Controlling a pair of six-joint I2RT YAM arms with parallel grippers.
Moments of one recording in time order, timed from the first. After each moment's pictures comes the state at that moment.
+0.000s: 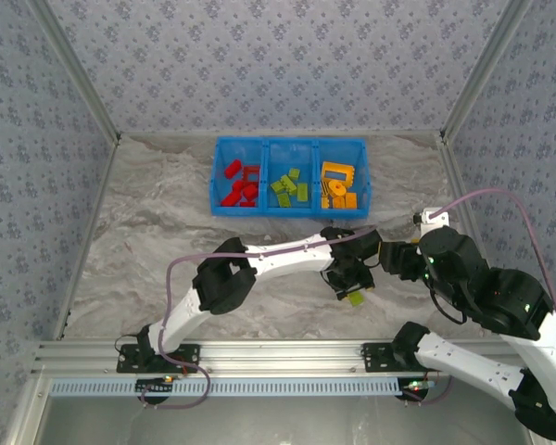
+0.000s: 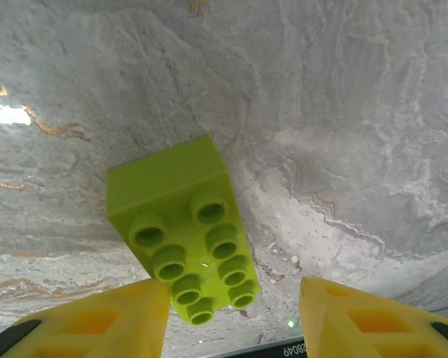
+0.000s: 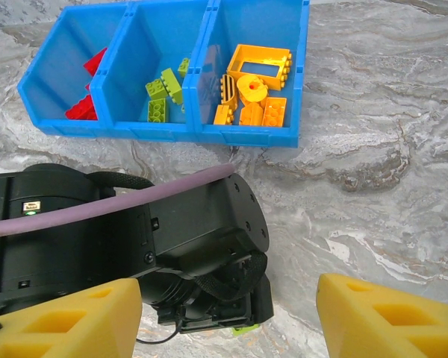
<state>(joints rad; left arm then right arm) -1.21 2.33 1.98 -0.89 0.25 -1.48 0.84 0.69 1.29 -1.32 0.42 0.56</state>
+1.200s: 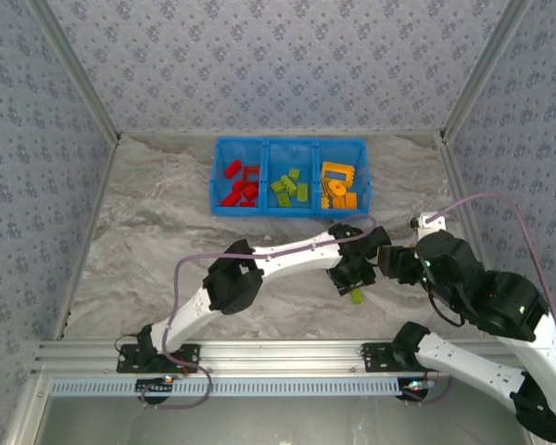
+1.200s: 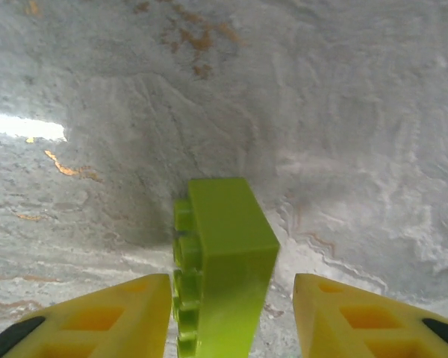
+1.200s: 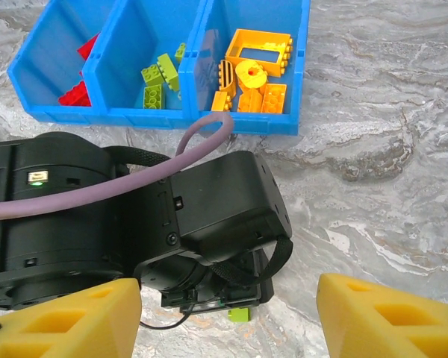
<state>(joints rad) -1.22 2.43 2.16 -1.03 0.16 -1.49 0.84 0.67 1.24 -1.31 0.41 0.56</state>
